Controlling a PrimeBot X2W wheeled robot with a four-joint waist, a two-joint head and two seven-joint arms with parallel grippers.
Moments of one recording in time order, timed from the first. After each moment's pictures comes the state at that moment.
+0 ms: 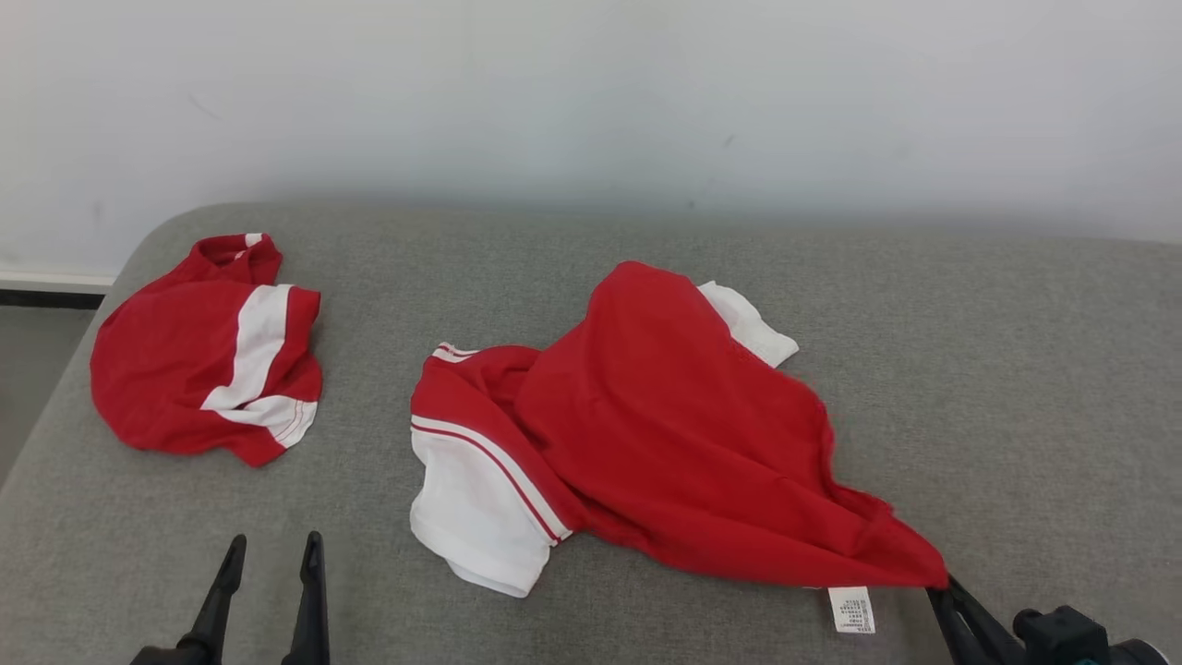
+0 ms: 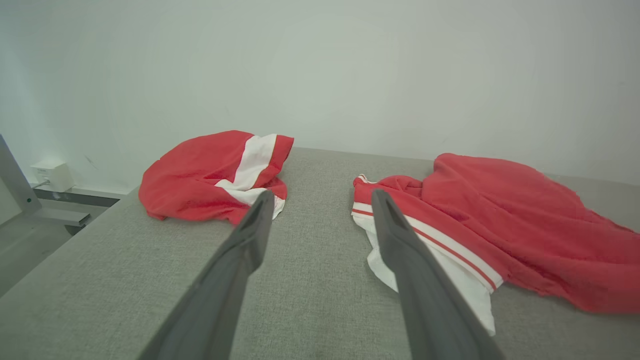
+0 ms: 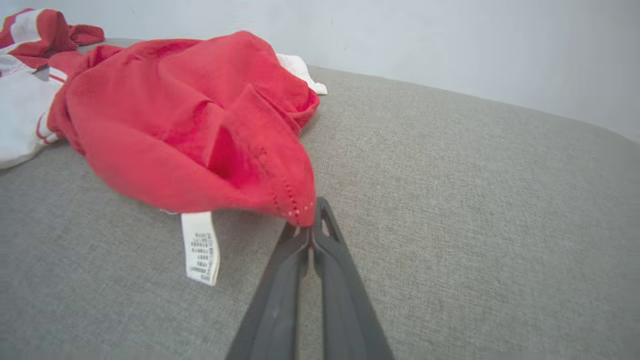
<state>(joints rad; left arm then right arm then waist) 0.03 0.14 0.00 0.14 -0.24 -0.13 -0.26 -0.03 -0.35 0.26 0.42 0.26 0.13 -0.26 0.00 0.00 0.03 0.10</state>
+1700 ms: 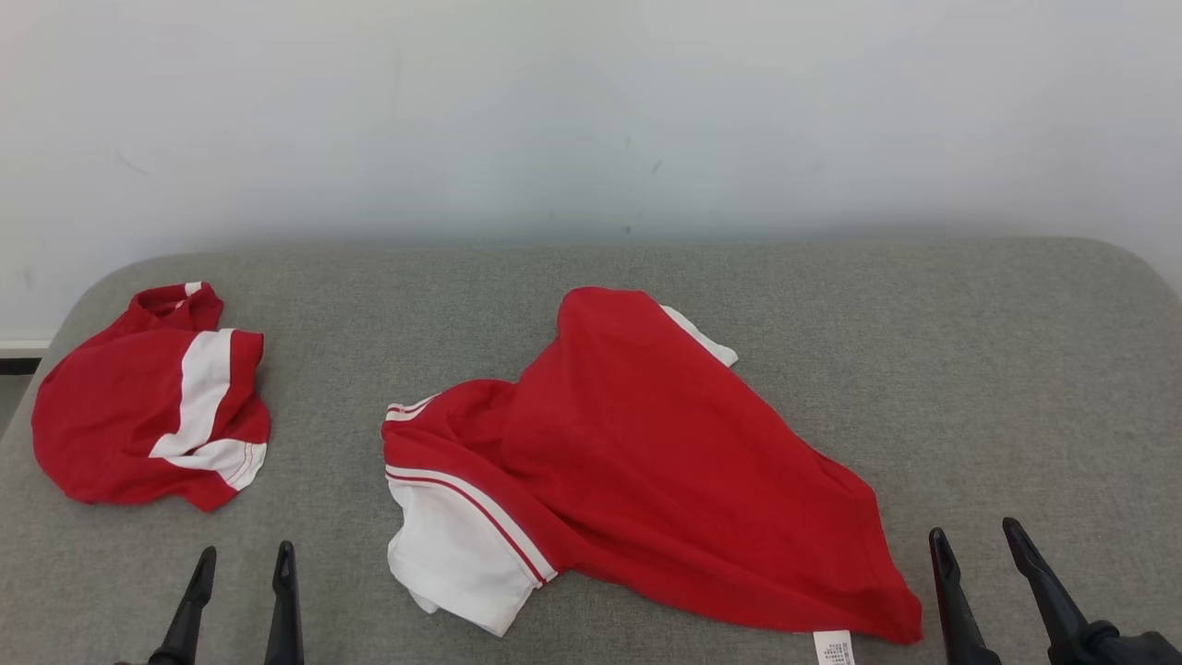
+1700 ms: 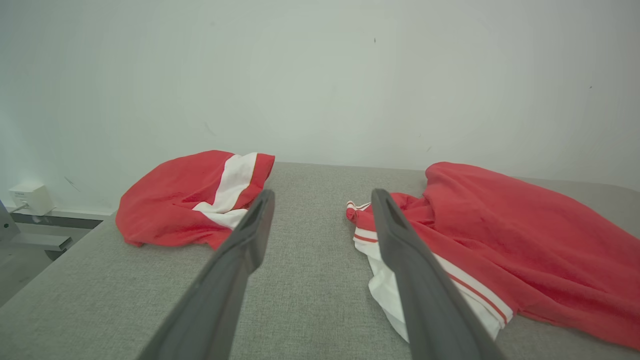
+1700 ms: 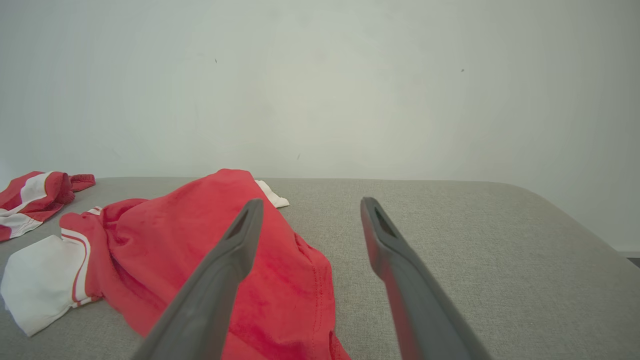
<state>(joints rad) 0.06 0.13 0.05 0.12 -0.22 -0.13 -0.26 0.15 -0.20 0.05 0.03 0.23 0.13 -0.26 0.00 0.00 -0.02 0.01</state>
